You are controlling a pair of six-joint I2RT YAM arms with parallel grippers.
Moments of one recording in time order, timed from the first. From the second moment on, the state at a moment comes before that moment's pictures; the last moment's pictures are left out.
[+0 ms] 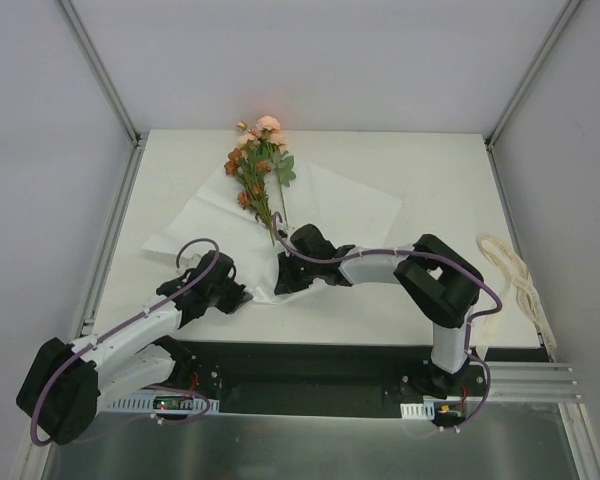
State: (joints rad) left arm -0.56 0.91 0.34 -0.42 -0.03 -1.54; right arm 0.93 1.90 1.02 0.05 -0.32 0.56
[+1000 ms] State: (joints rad) left arm -0.82 1.08 0.63 -0.46 -0.21 -1.00; right arm 0.85 1.90 0.95 0.14 -0.46 0.71
